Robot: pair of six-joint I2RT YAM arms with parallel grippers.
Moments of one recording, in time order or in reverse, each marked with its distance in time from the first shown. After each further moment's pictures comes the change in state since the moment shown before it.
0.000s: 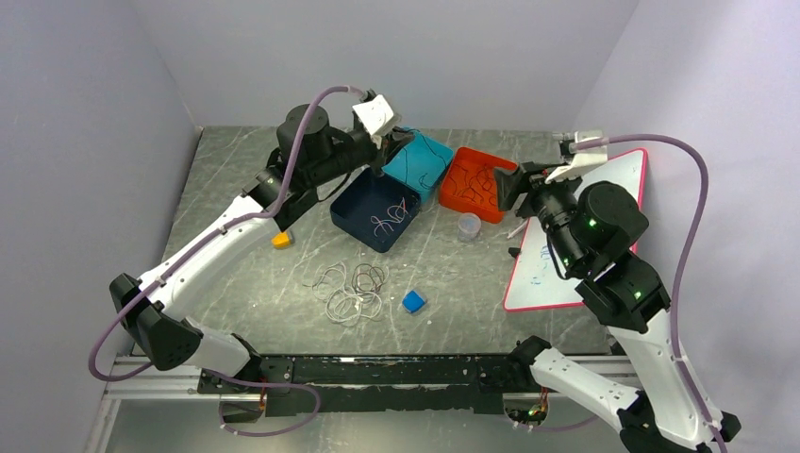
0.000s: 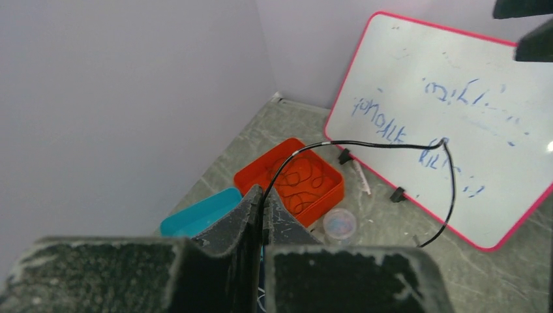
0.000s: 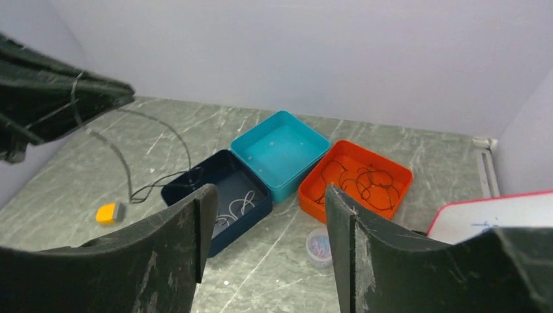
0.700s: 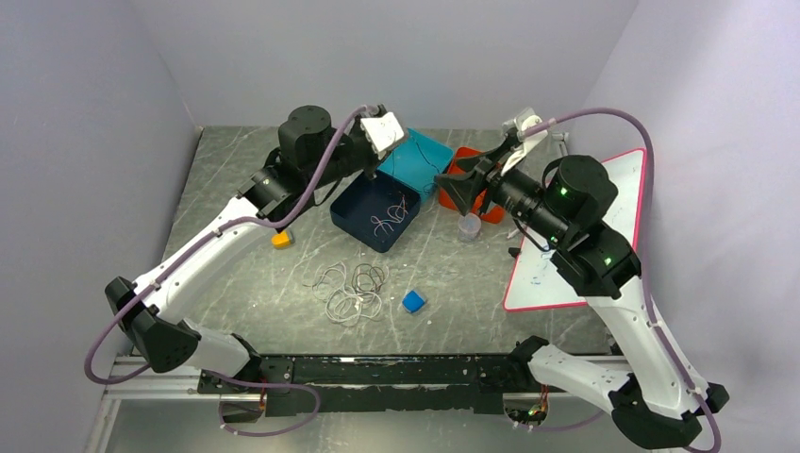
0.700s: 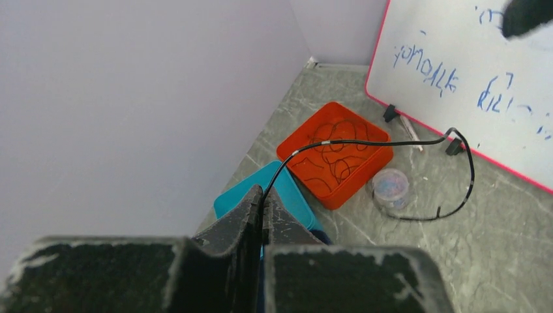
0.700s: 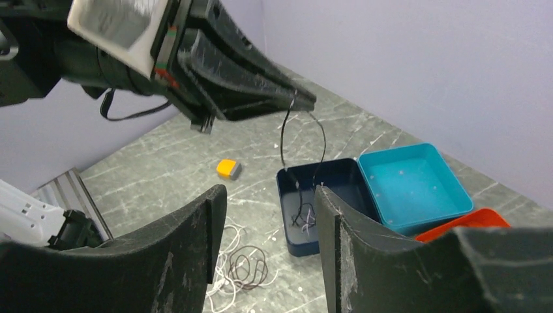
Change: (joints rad) left arm -0.005 -0.010 0.023 -0.115 -0.071 0.225; right arm -0.001 0.137 0.035 0.106 -0.586 -0.023
